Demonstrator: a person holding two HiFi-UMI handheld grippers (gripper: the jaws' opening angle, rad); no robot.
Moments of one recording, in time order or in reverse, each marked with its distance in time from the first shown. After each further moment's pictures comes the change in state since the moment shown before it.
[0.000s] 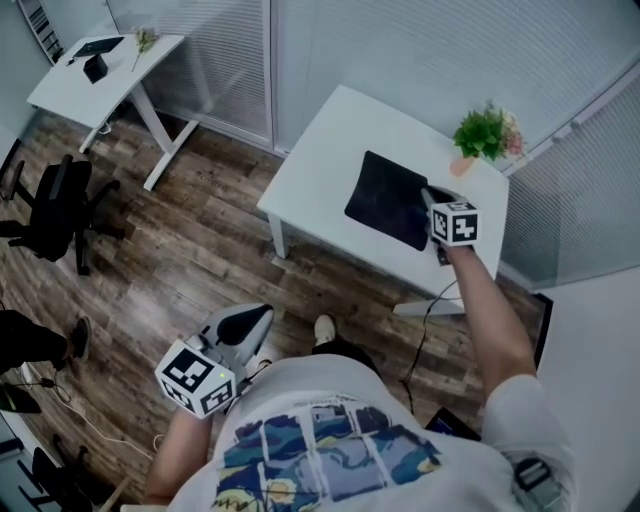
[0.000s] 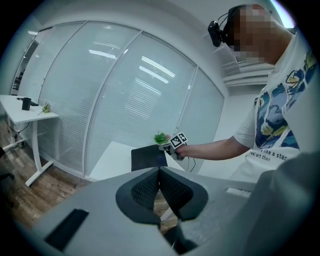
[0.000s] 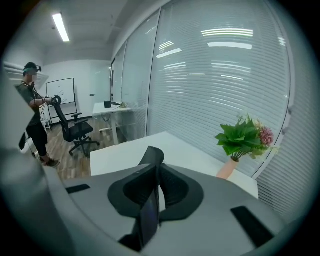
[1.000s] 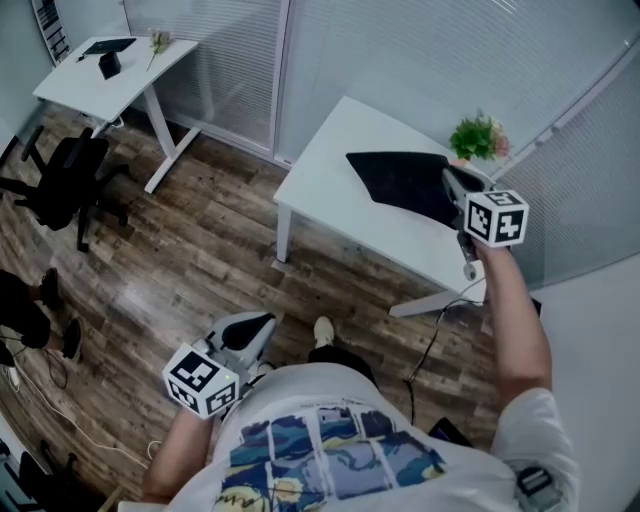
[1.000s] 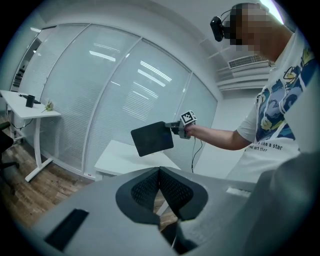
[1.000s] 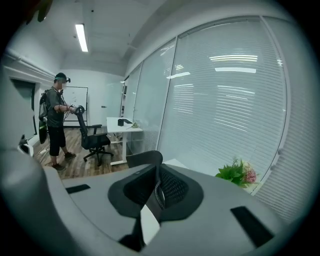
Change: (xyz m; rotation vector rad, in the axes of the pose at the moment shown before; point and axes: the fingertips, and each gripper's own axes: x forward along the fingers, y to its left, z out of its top) left arm -0.092 -0.014 -0.046 -0.006 -0.025 -0.044; right arm -0.157 0.088 0.117 -0.072 -0.162 0.042
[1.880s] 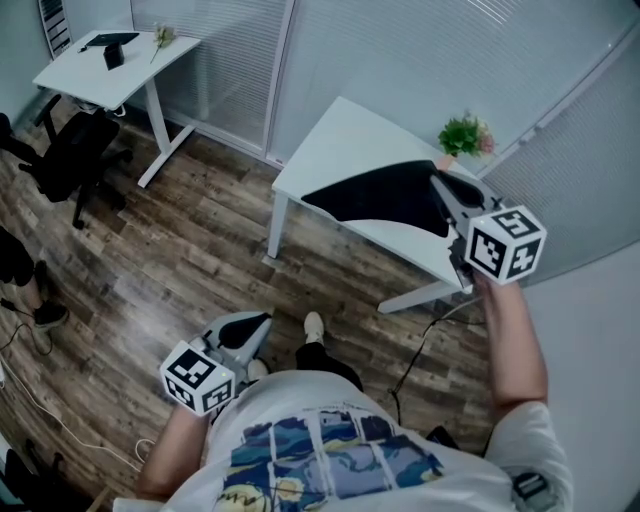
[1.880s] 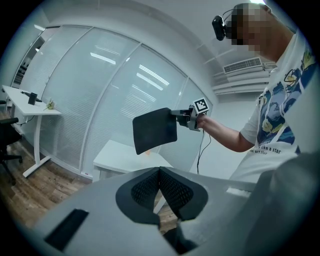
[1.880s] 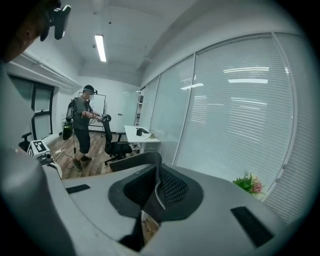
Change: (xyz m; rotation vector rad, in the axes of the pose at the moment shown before) left arm -0.056 -0.032 -0.033 -0.001 -0.045 -0.035; right arm -0.120 0.148 0.059 -0.080 -0.106 0.122
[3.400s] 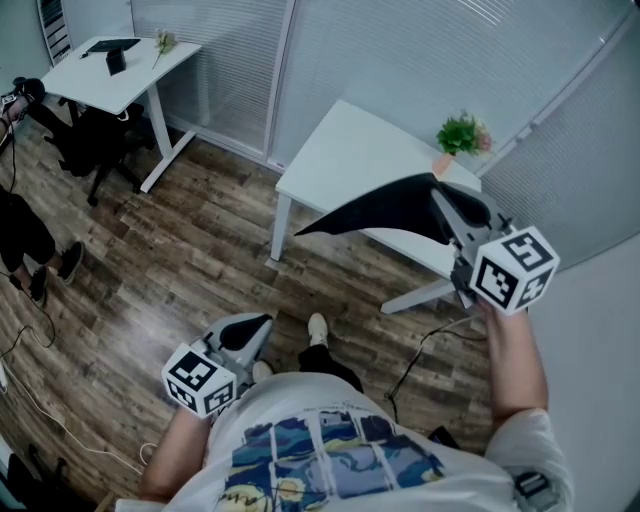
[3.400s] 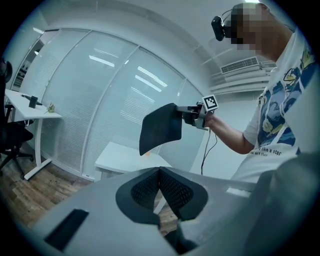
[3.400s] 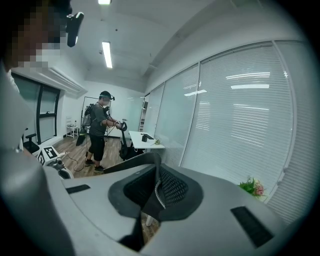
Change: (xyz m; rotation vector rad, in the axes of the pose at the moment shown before) left arm -0.024 -0.008 -0.004 0.017 -0.017 0.001; right arm -0.047 0.060 0.024 -0.023 -0.081 0.033
